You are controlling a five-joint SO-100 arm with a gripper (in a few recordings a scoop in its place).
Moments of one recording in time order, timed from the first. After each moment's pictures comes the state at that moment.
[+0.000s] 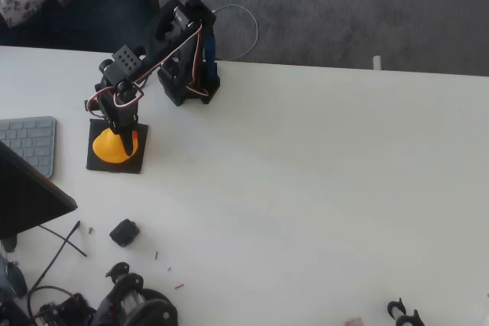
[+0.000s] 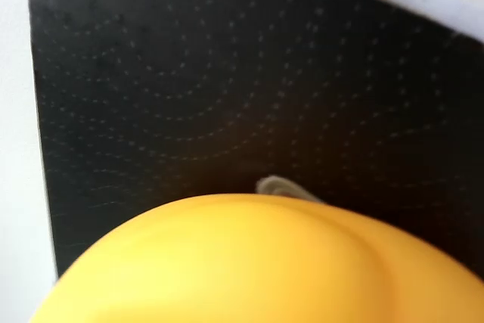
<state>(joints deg) 54.2 125.9 139.1 58.8 -78.4</state>
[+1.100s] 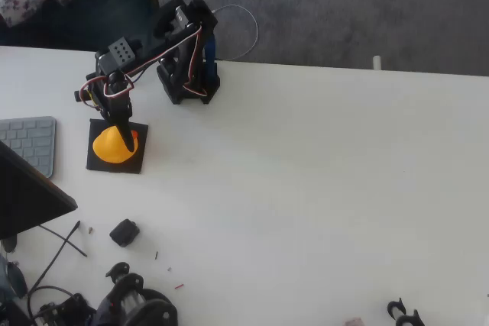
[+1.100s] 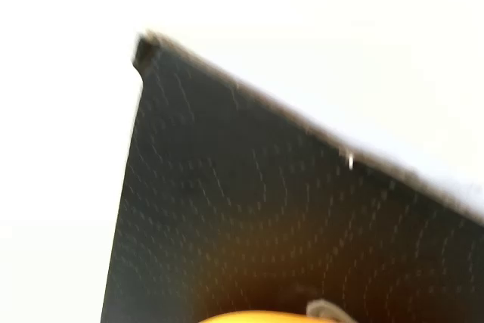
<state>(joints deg) 63.6 125.9 139.4 58.4 -92.5</state>
